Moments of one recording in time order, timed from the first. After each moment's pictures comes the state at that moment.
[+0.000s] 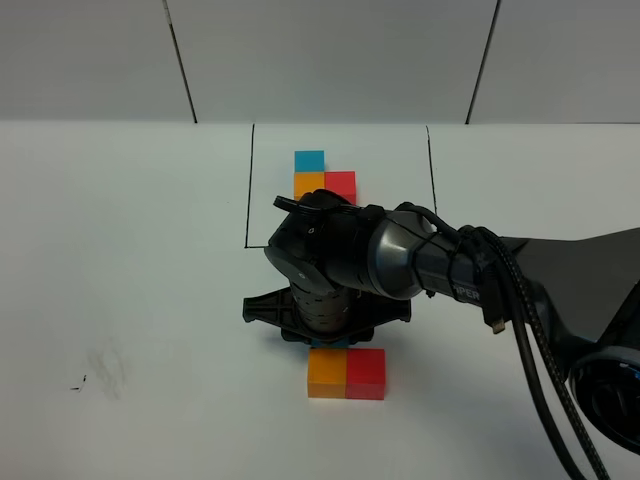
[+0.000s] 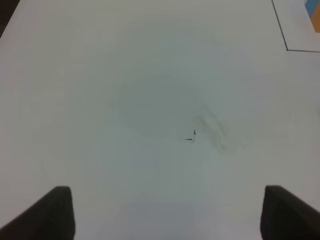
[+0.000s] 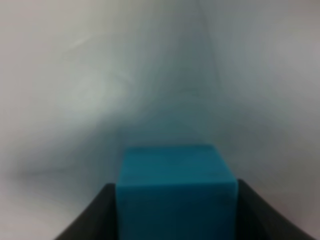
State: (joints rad) left arm -0.06 -0.01 -0.51 0.10 1.08 -0.14; right arm 0.80 2.20 -1.57 -0.24 0.90 1.04
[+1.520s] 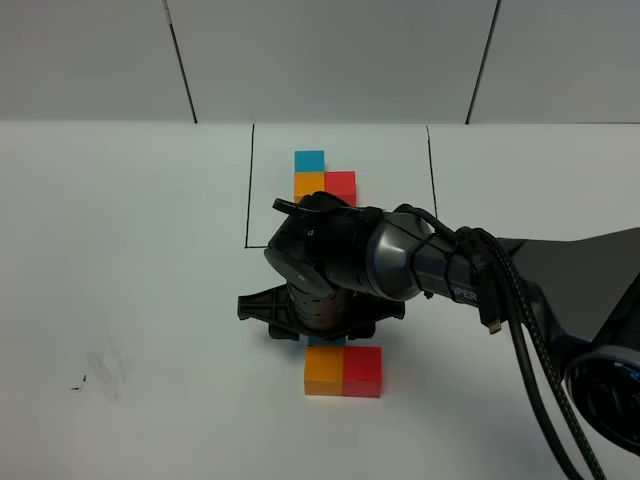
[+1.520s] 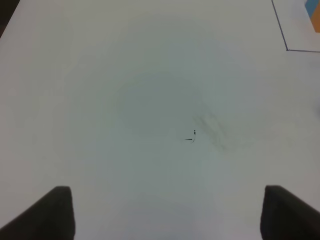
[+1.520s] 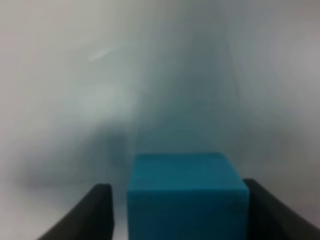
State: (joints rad) left arm -0.06 -0.01 -0.51 0.10 1.08 -0.14; right arm 0.80 2.21 -1.57 -0.24 0.85 1.02
